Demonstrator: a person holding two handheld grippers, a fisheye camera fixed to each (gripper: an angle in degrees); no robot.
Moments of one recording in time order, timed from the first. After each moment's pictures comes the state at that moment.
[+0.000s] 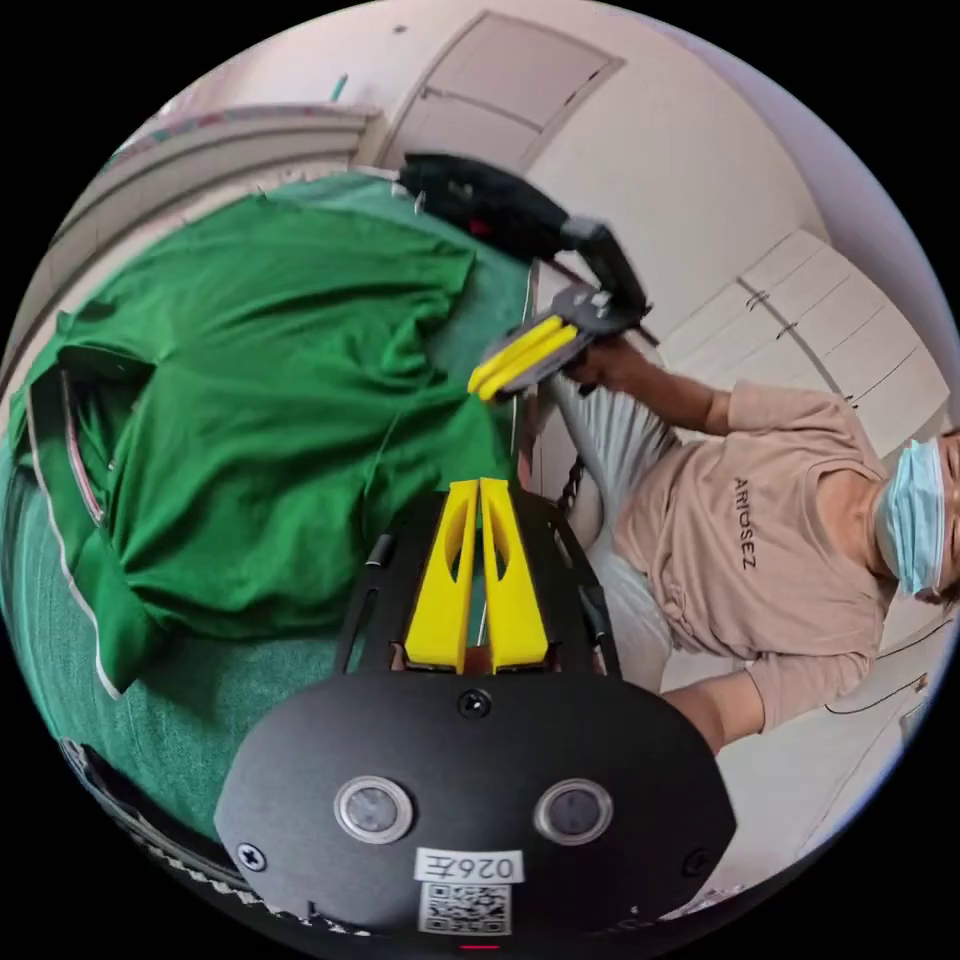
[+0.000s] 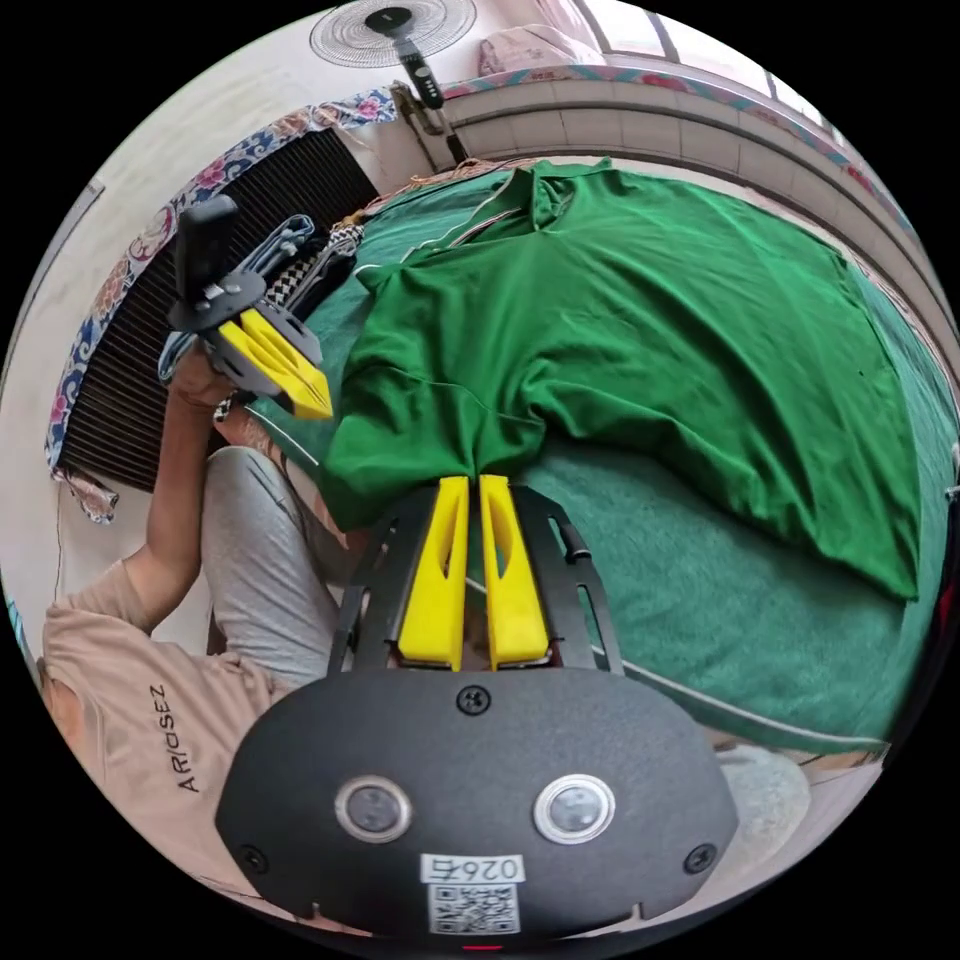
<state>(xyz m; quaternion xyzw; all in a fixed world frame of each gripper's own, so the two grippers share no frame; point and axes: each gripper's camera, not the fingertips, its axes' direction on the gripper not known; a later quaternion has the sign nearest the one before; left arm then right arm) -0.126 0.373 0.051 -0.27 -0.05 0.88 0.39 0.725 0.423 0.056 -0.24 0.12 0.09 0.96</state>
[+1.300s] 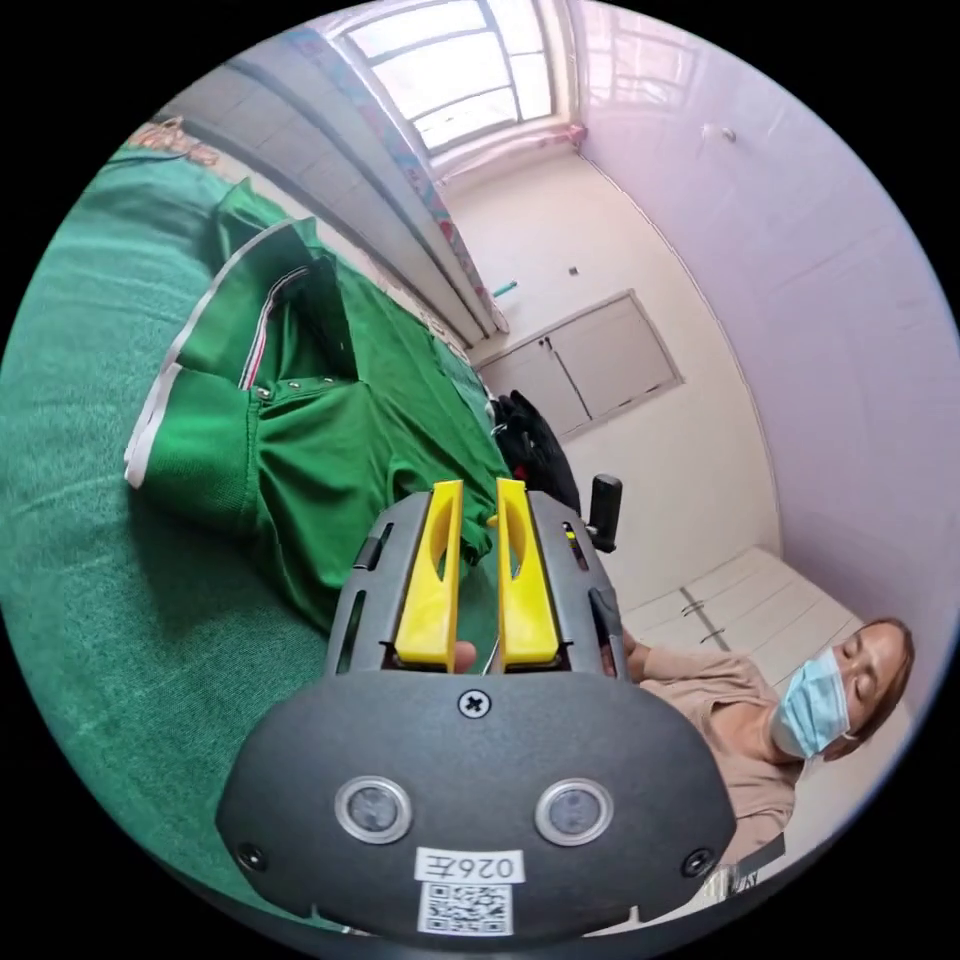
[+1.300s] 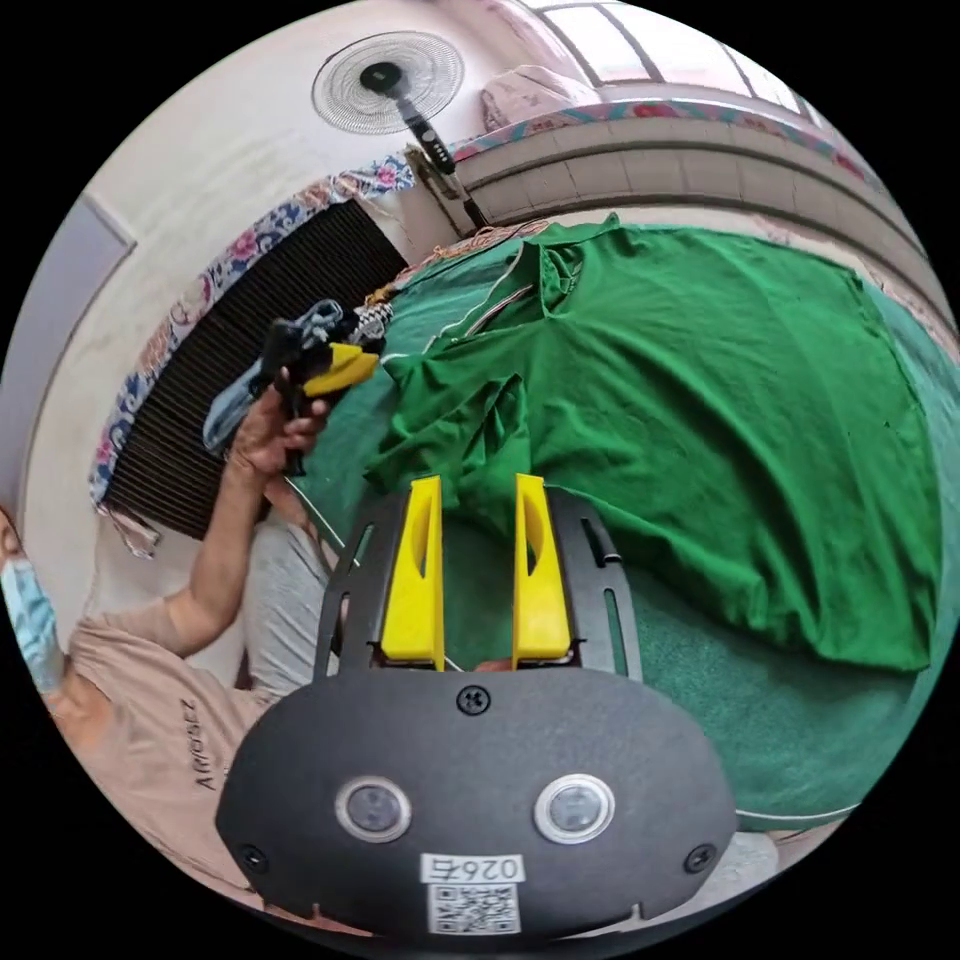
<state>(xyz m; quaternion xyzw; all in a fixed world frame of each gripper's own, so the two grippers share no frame) -0.004 0.065 0.109 -0.17 0.26 0.68 0.66 0.647 0.348 0.021 -0.18 0.08 0.06 0.98</state>
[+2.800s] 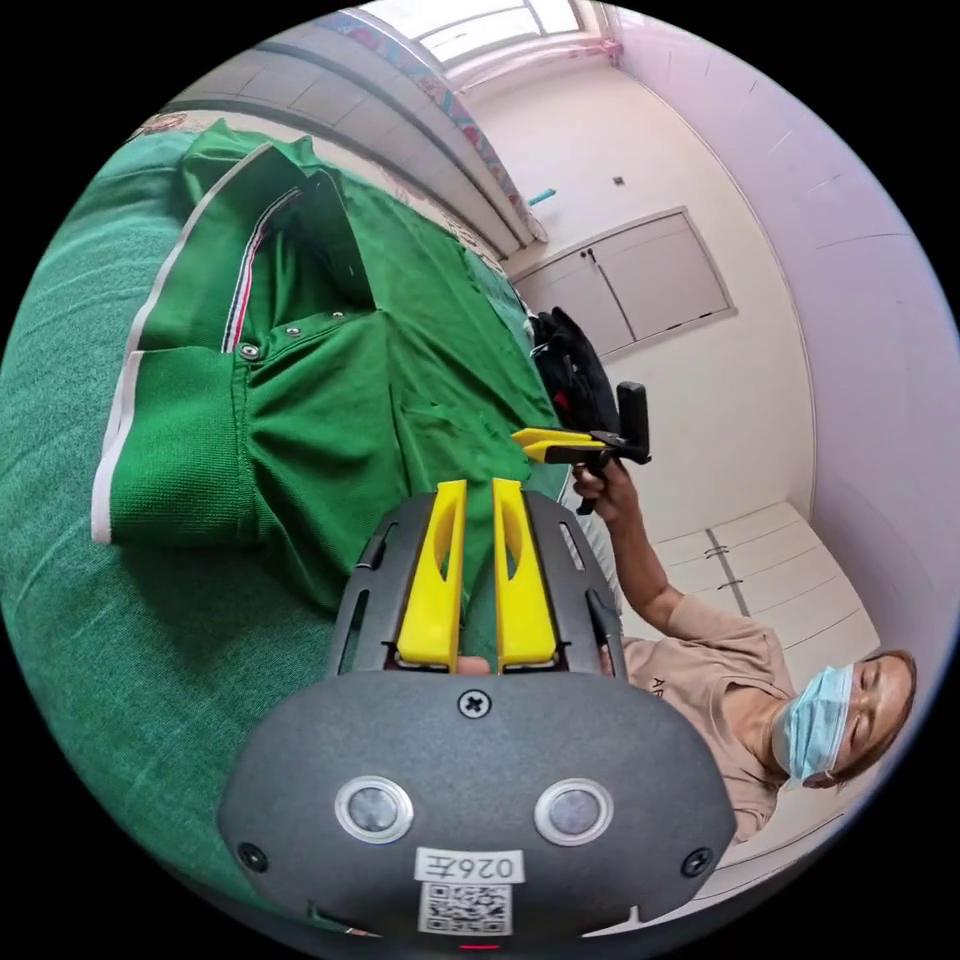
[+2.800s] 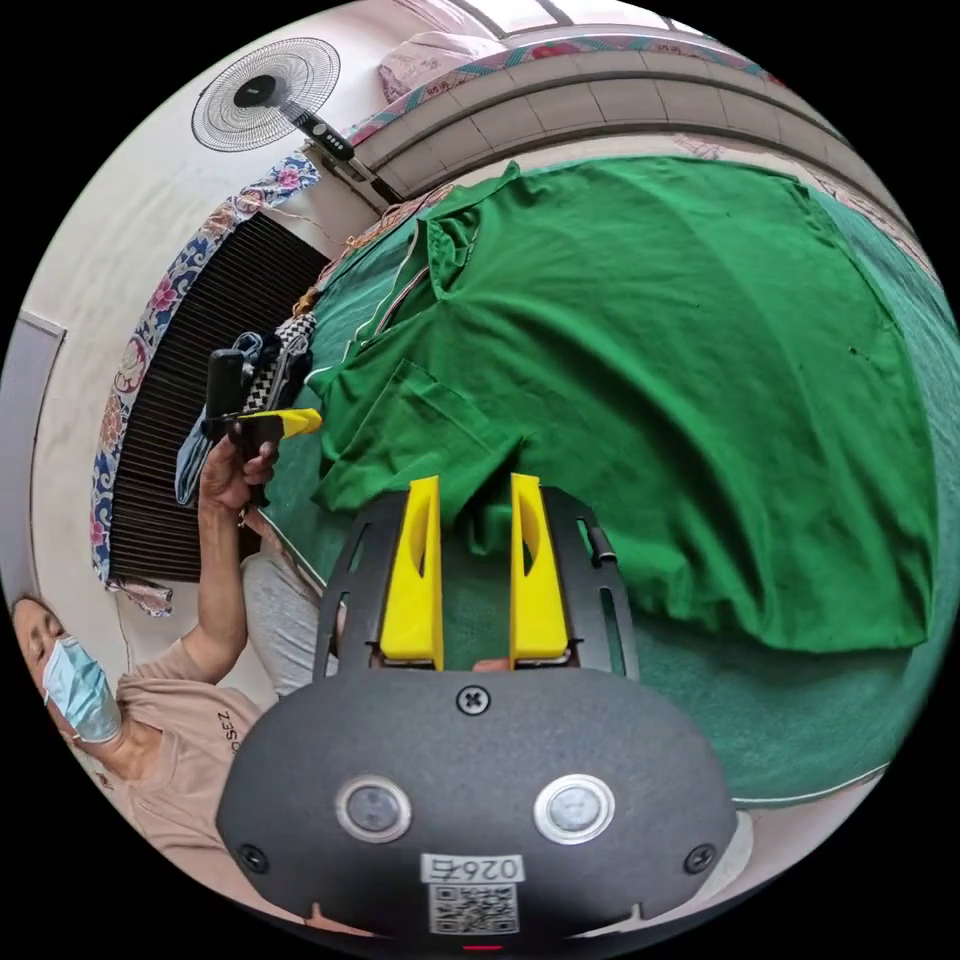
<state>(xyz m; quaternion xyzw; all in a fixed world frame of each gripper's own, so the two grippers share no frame) 0.355 0.022 0.197 -0.25 0.18 0.69 0.66 0.640 0.290 0.044 -0.24 0.07 0.20 0.95</state>
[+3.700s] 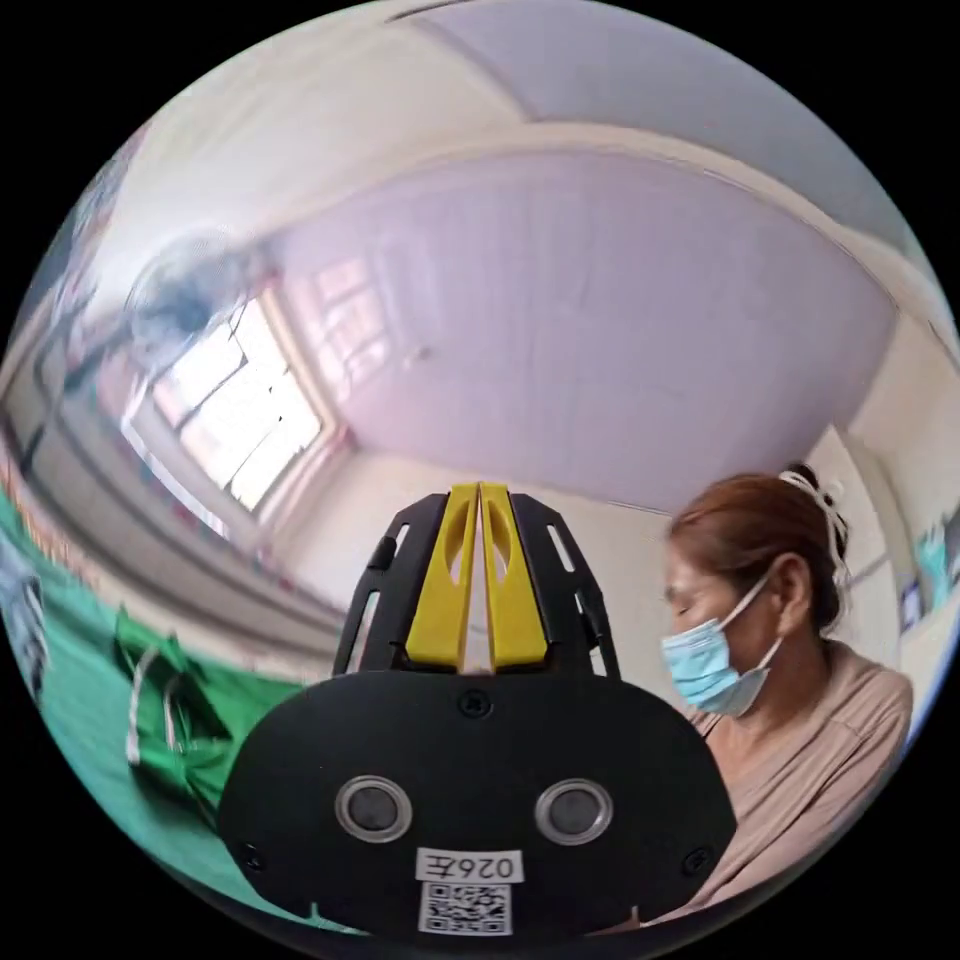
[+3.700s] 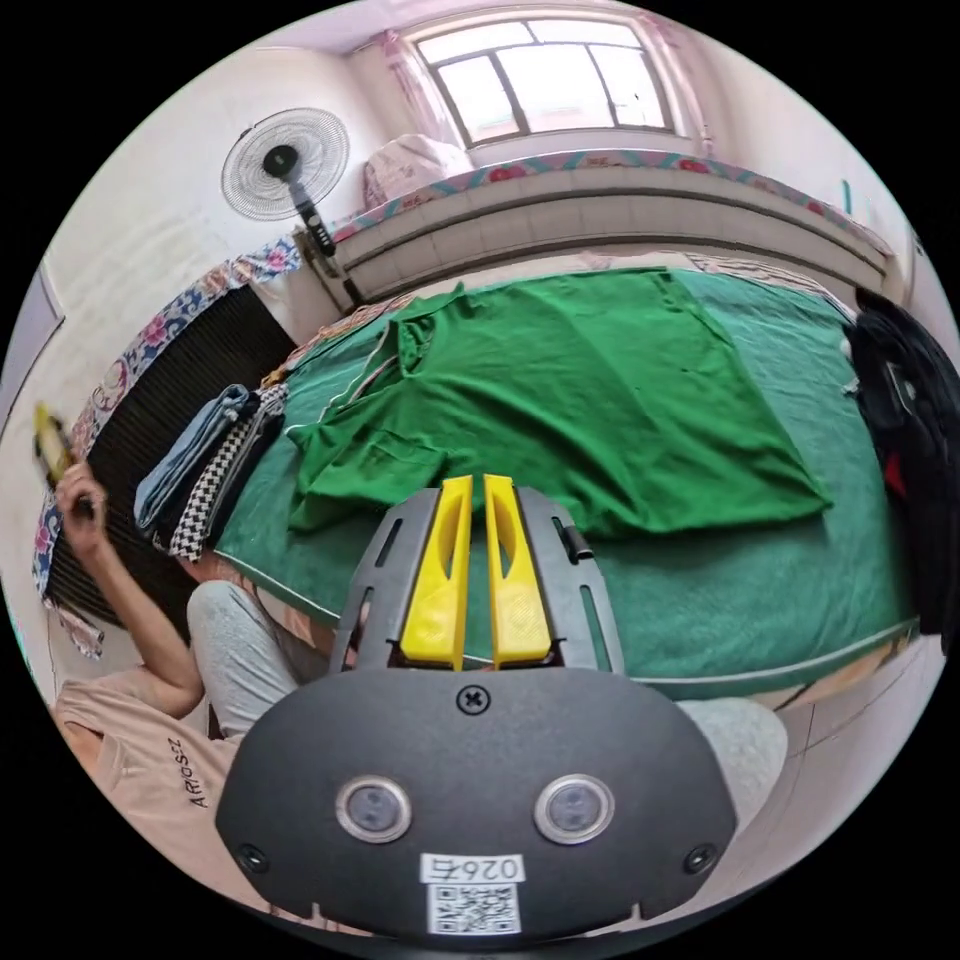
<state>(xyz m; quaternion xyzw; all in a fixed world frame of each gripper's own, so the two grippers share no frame) -0.028 0.168 -0.656 0.24 0.70 0.60 0.30 0.506 0.331 -0.099 -0.07 0.24 0.18 0.95</state>
